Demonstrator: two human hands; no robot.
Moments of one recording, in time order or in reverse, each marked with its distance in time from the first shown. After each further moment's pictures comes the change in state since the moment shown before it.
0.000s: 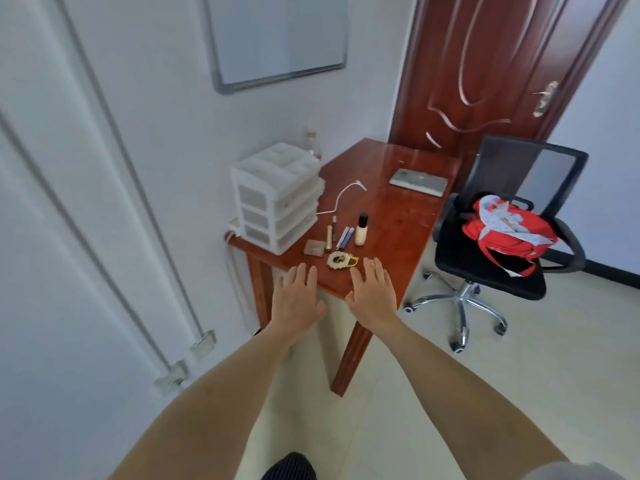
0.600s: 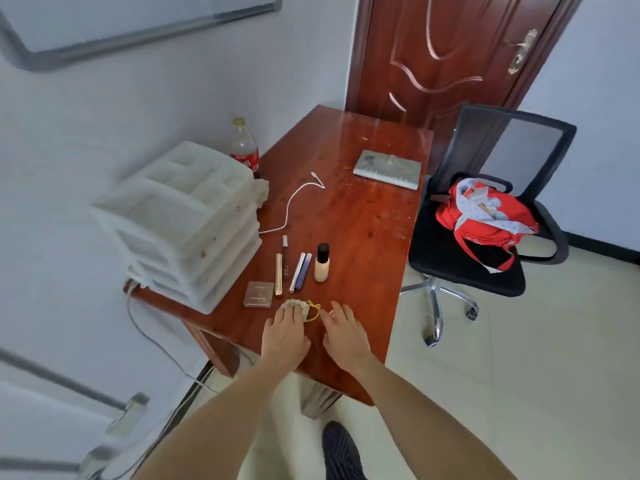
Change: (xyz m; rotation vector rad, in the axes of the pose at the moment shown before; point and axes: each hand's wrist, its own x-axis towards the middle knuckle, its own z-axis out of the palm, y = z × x) left_hand 0.209 0.030 0.138 -0.081 -0.260 0.070; right_hand 0.154 0.090 0.122 0.113 -0.307 0.061
